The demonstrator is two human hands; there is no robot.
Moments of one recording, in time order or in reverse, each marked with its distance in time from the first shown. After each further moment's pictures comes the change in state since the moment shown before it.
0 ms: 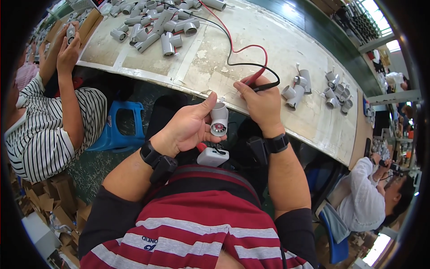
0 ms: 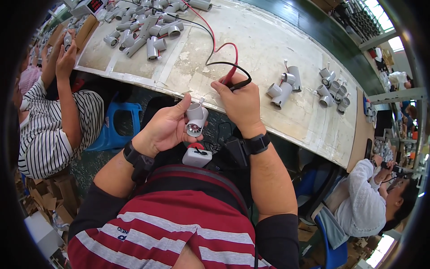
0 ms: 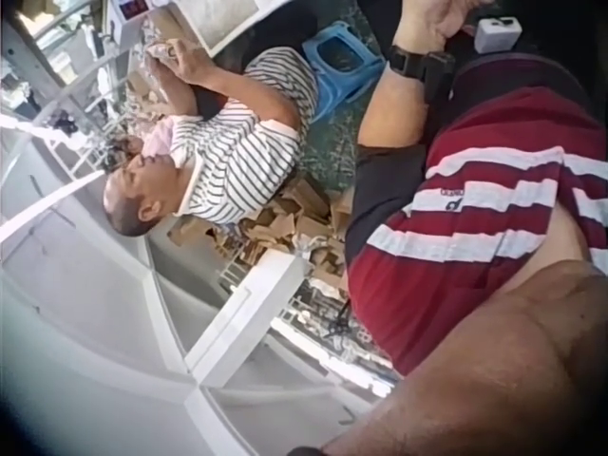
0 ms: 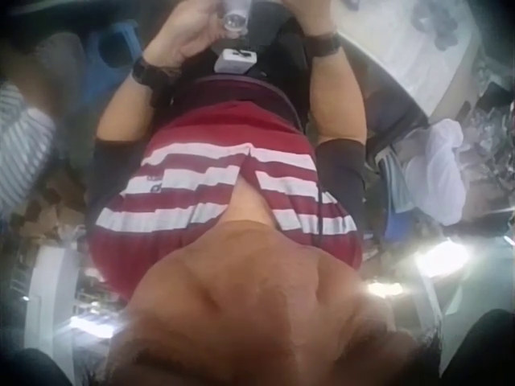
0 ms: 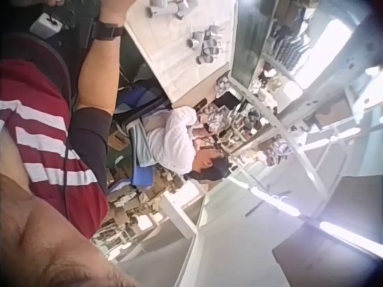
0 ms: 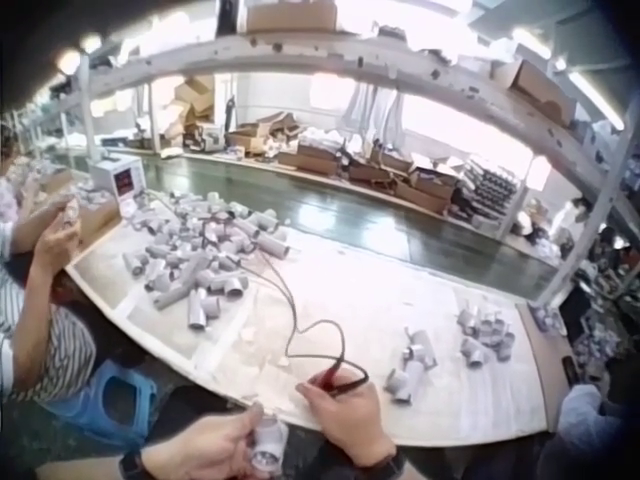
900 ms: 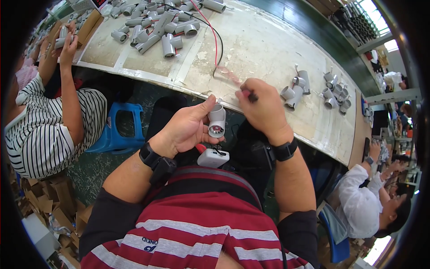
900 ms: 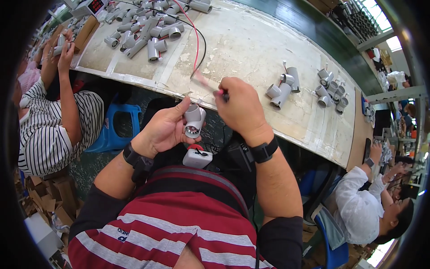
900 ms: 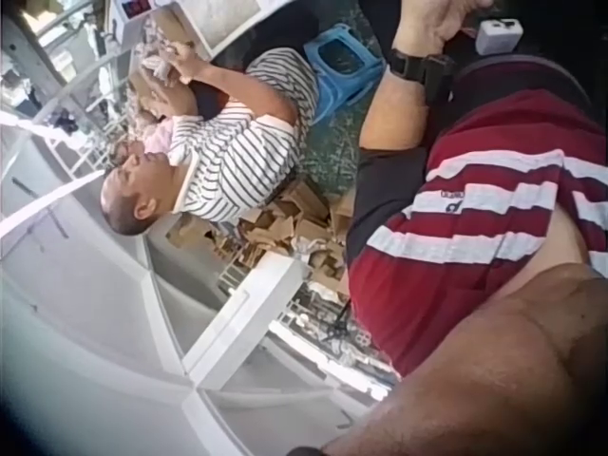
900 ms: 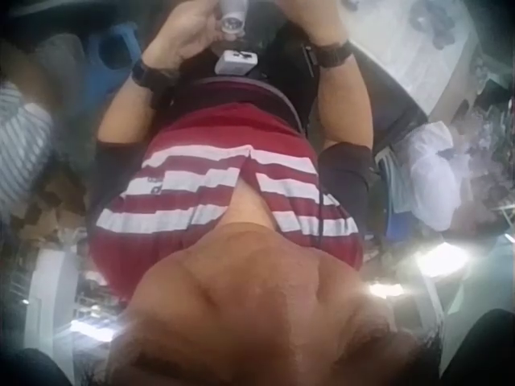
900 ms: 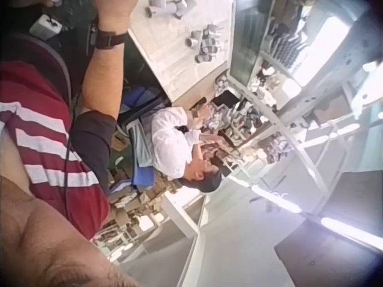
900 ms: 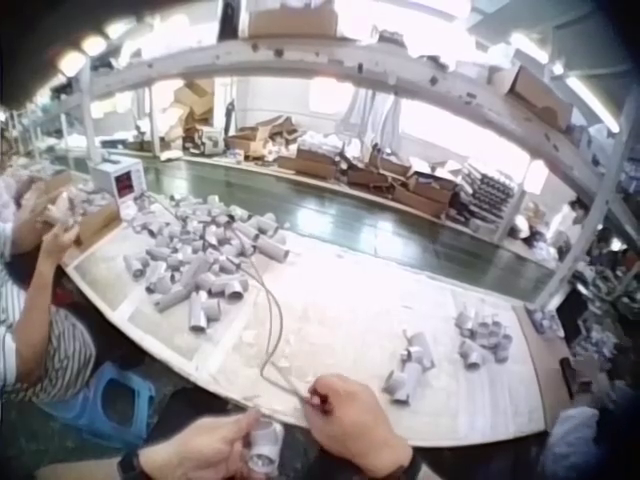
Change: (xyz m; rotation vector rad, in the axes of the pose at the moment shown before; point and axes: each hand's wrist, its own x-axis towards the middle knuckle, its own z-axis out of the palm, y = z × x) left_hand -0.009 0.000 0.002 0.027 0.013 0.033; right_hand -0.007 -0.021 -0.012 -0.589 -0.136 -0.385
